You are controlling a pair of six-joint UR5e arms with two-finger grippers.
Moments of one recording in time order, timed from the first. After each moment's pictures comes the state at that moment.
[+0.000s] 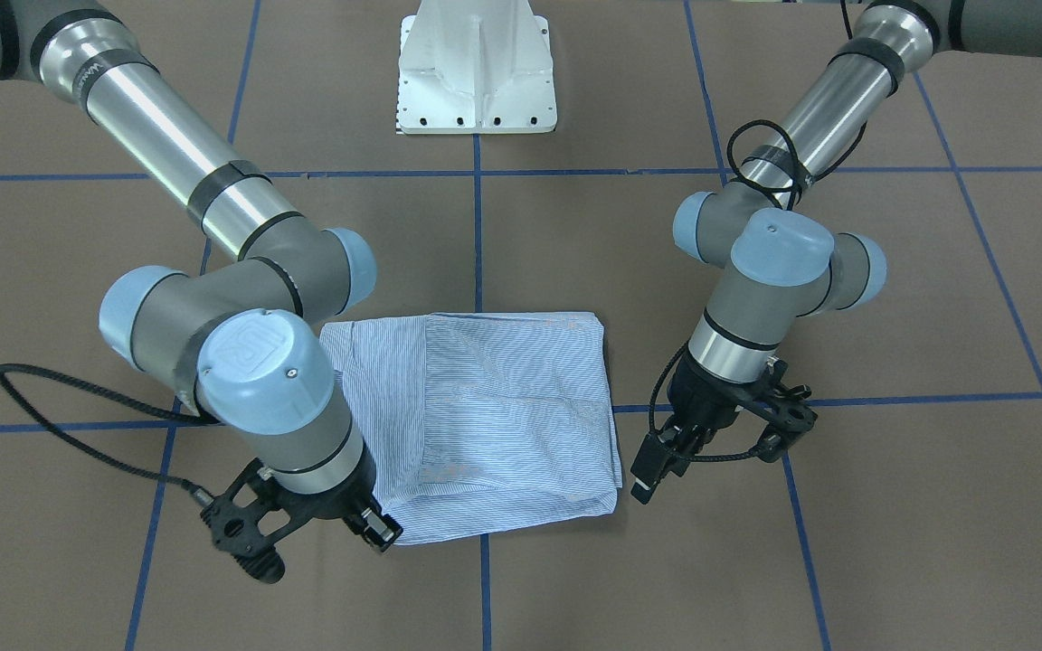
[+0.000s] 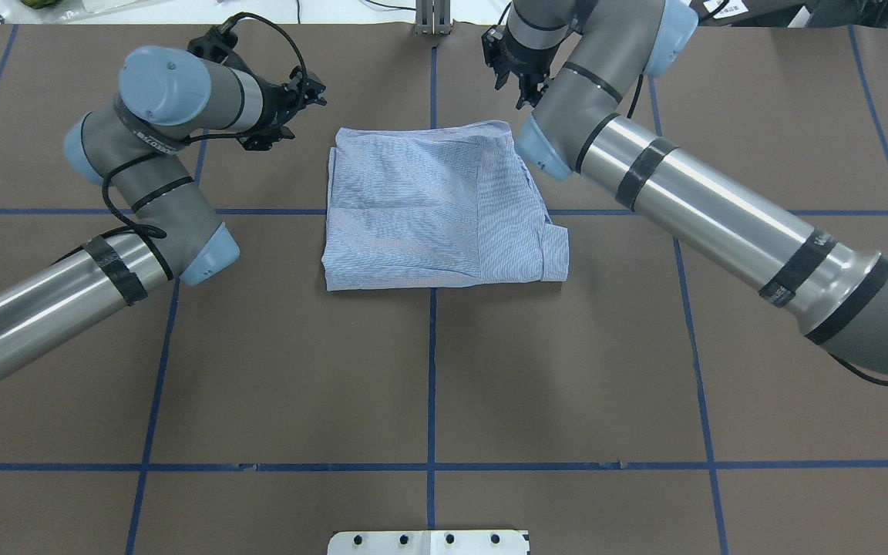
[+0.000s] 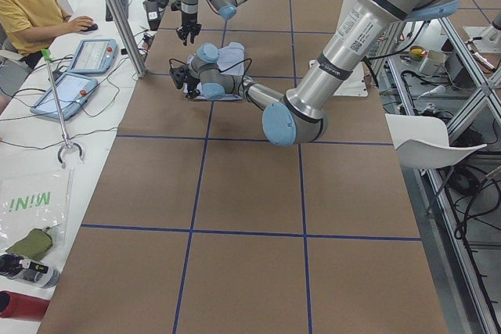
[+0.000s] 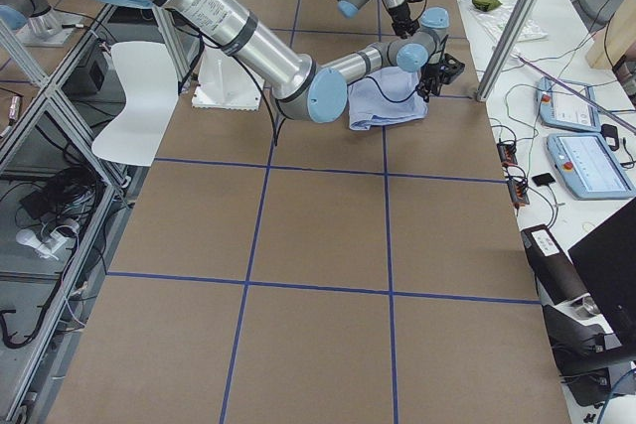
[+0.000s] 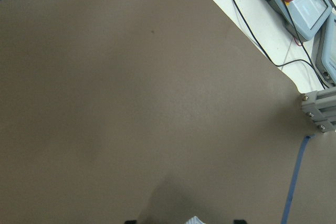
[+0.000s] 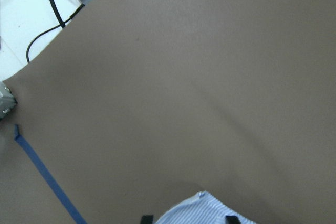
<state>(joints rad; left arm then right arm) -0.82 -2.27 -1.17 -2.42 -1.76 -1.77 0.90 -0.53 0.90 -1.20 2.02 1.68</state>
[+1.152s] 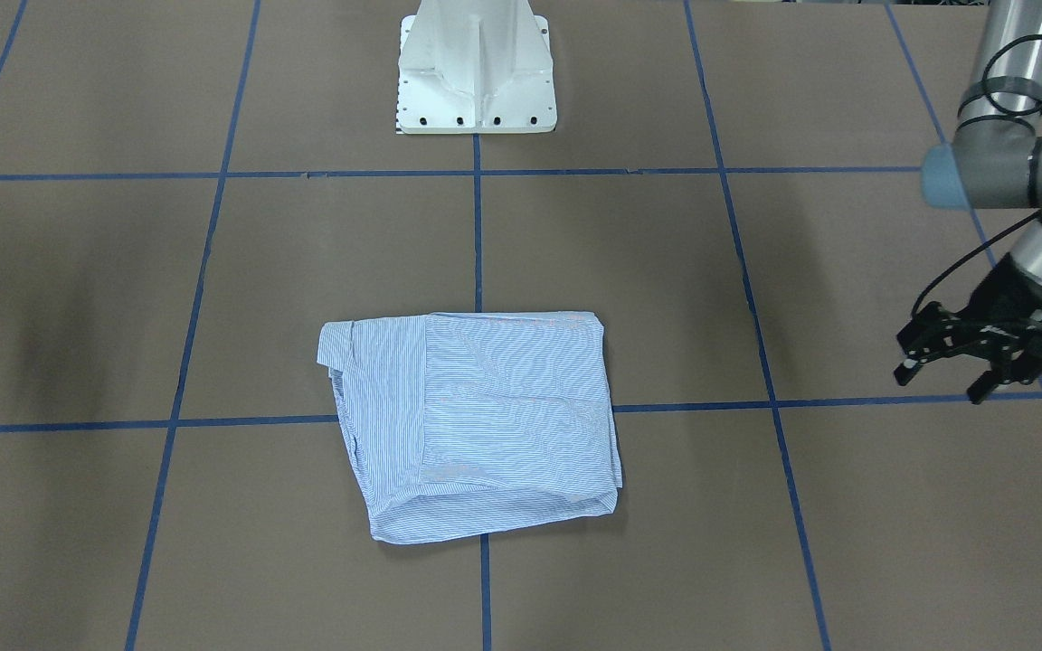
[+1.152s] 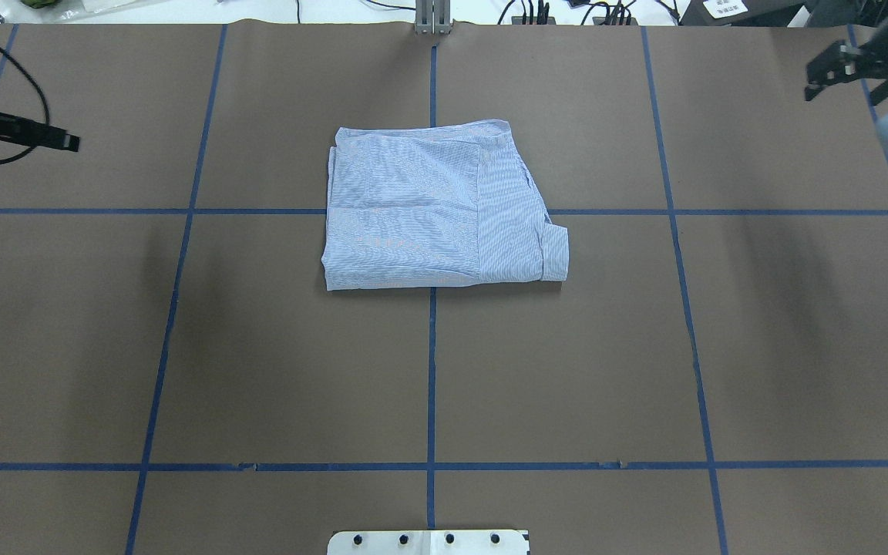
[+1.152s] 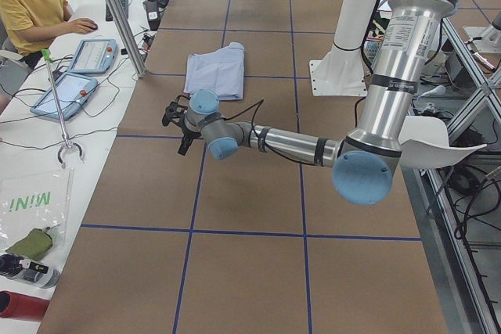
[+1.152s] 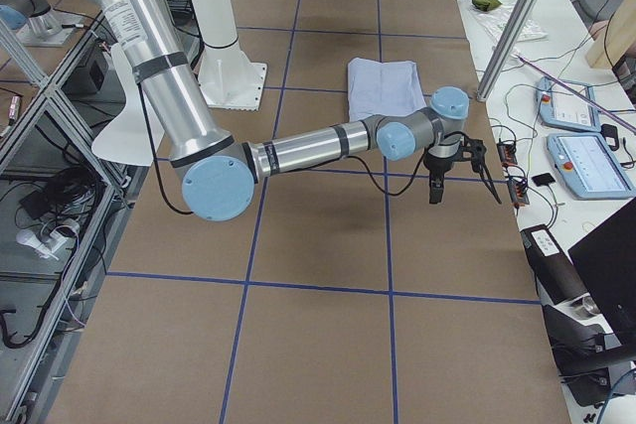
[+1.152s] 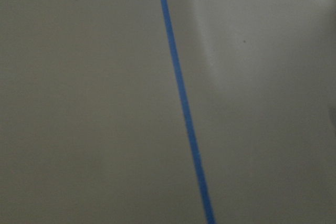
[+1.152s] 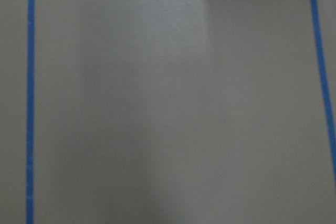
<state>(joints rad) -1.19 -1.75 -1.47 -2.40 -2.19 -0.58 1.31 -1.22 1.43 -1.38 2.23 0.54</state>
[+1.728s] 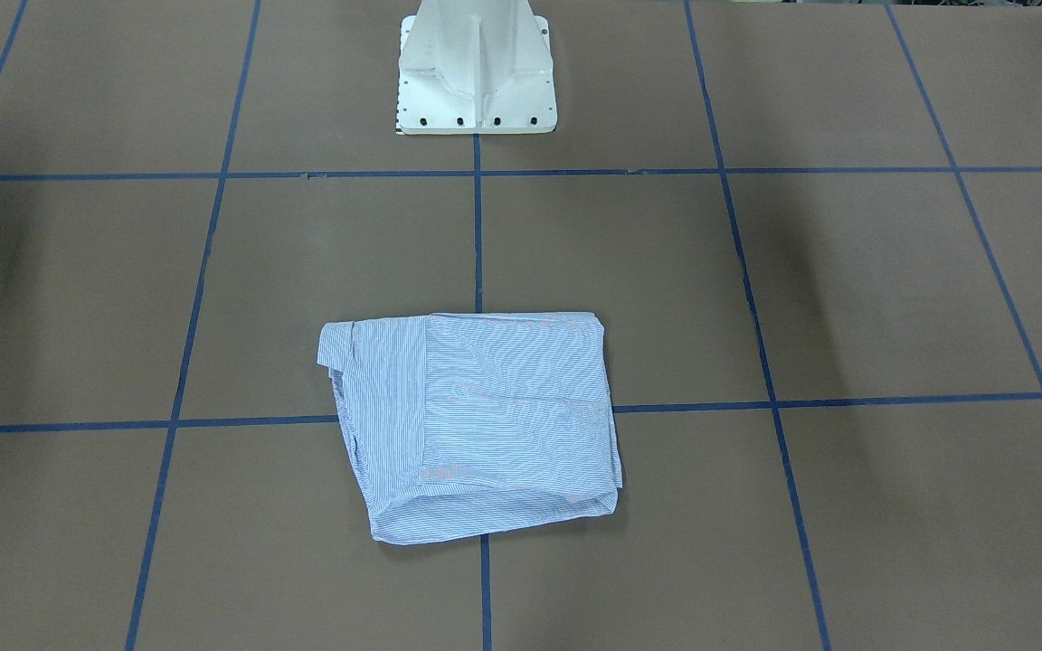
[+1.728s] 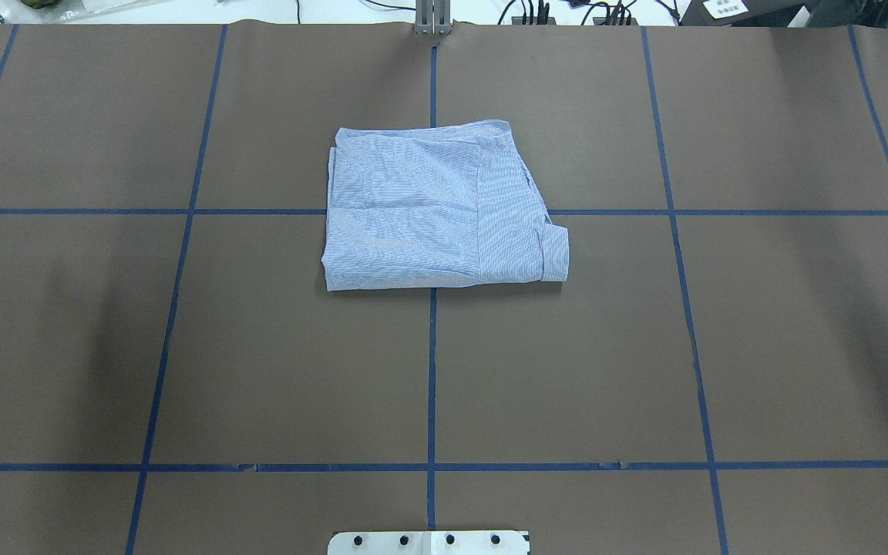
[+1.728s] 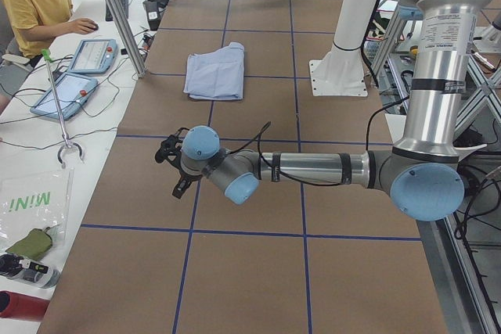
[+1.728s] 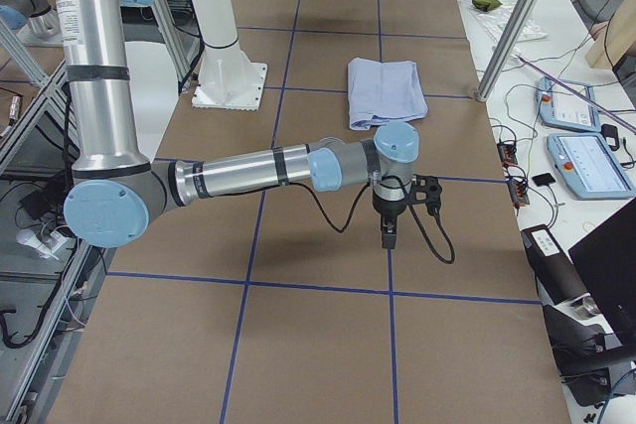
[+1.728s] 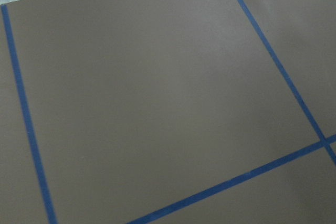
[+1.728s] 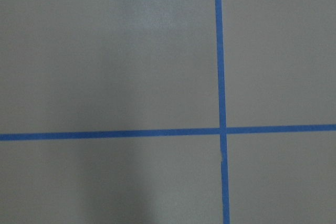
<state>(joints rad) -1.46 -1.63 -1.47 -2.27 -2.38 -0.12 1.45 -1.51 1.73 -1.57 2.26 0.27</state>
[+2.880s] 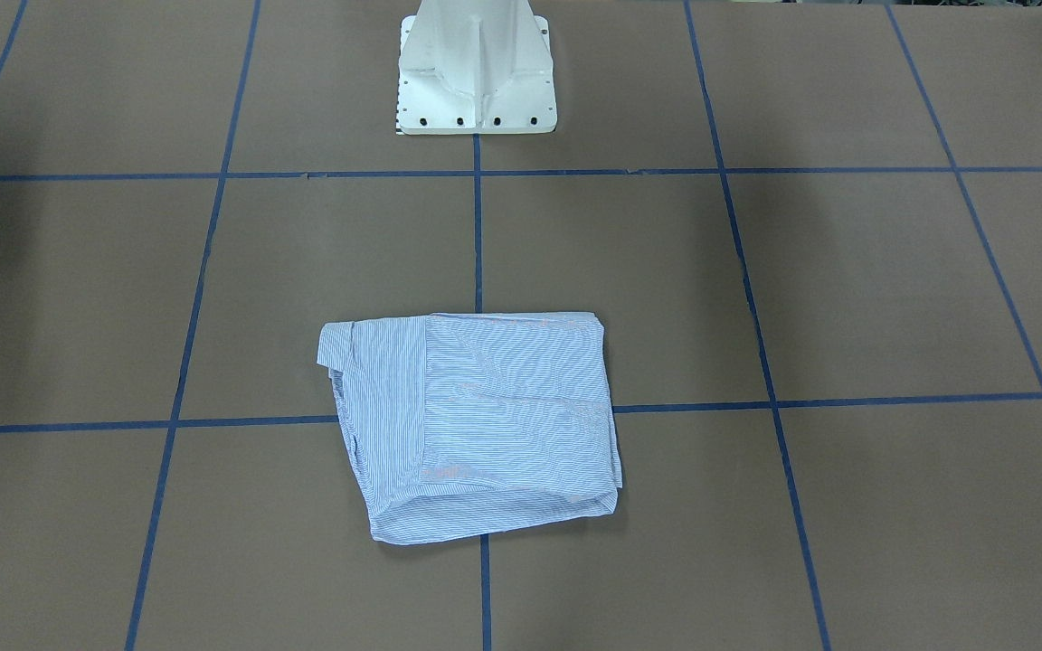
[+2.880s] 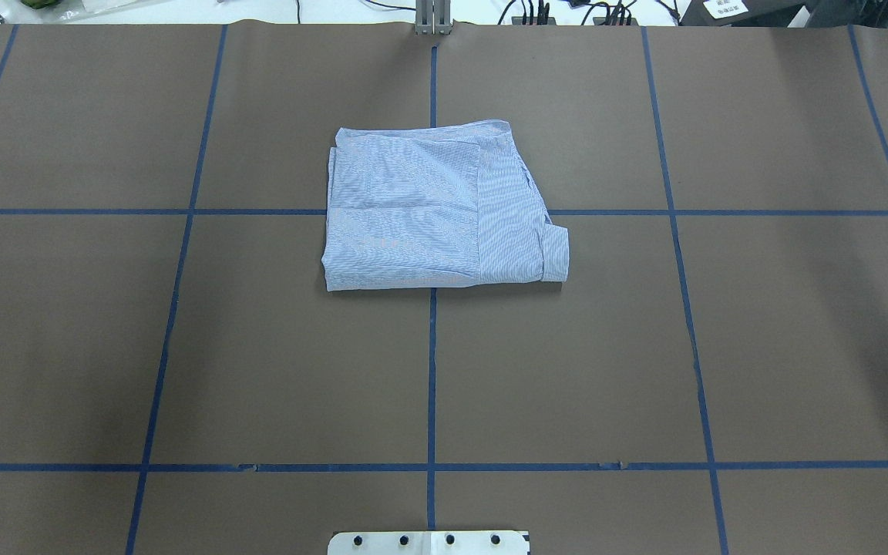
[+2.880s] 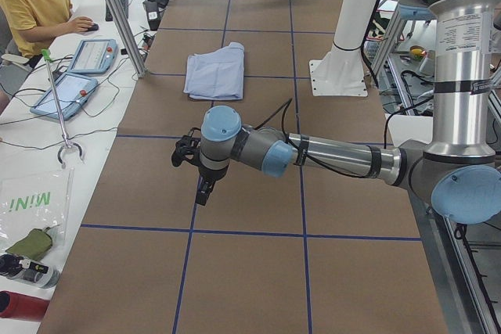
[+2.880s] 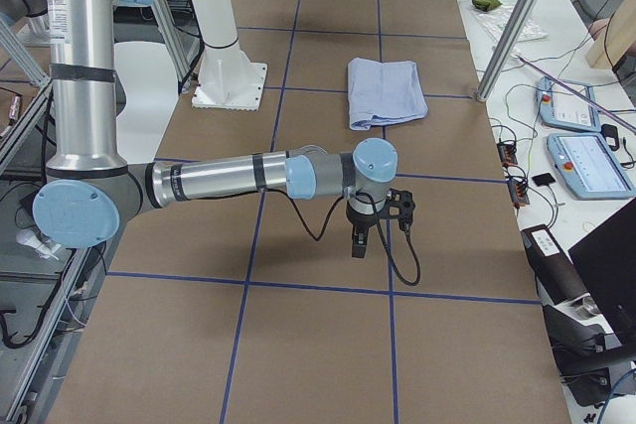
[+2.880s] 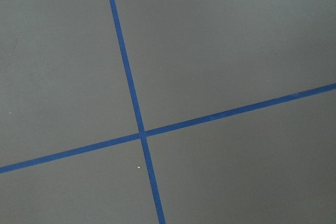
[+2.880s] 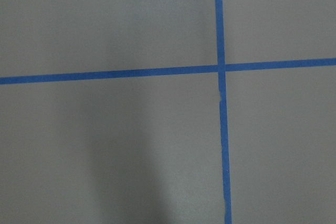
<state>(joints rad) -1.51 -1.49 -1.77 -1.85 -2.32 -0.05 1.45 -1.61 1.75 -1.60 2.34 0.22</state>
